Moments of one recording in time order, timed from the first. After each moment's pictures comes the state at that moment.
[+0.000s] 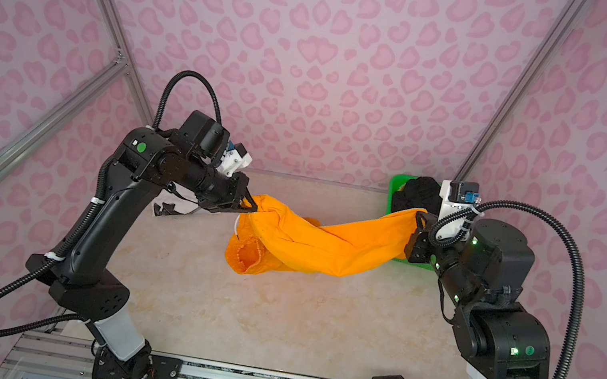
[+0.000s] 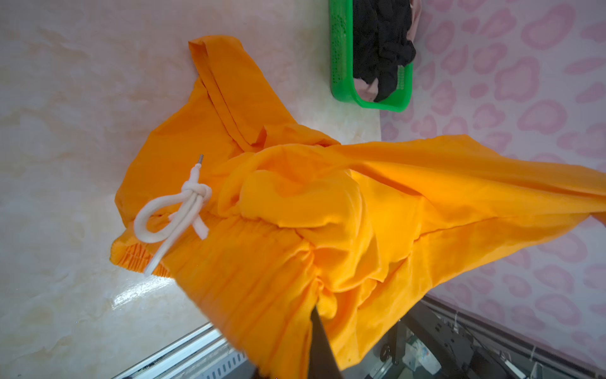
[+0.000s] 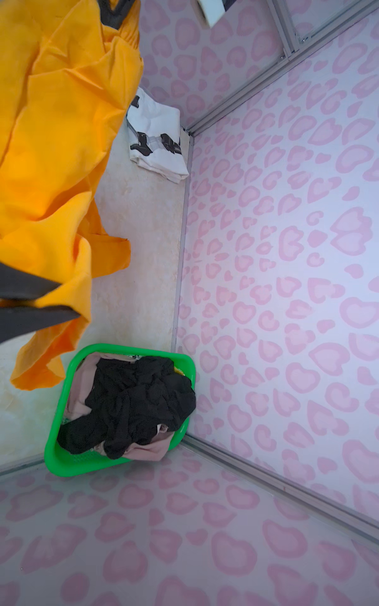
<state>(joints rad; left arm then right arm) -0.56 1.71 2.29 -1.55 0.48 -0.55 0.25 0.97 1.73 -1.00 0.03 0.03</state>
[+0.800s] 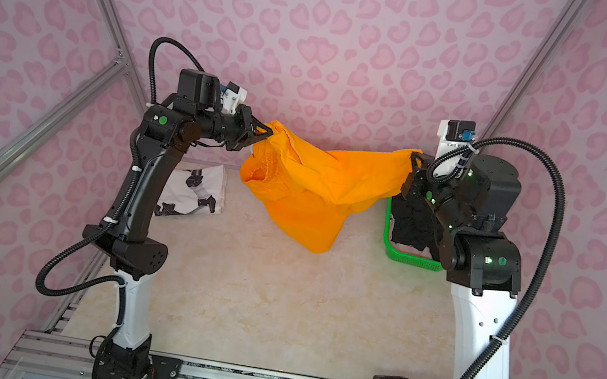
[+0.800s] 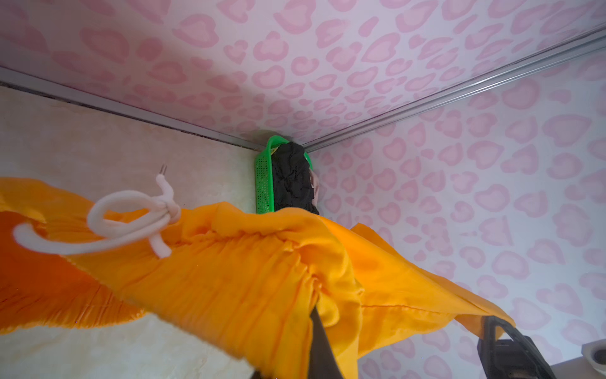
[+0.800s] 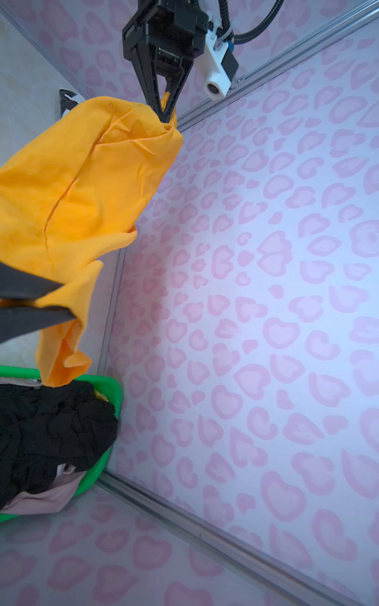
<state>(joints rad) -0.31 2.09 2.71 -1.05 0.64 -0.83 0.17 1.26 1.89 -0.69 -0.17 0.02</state>
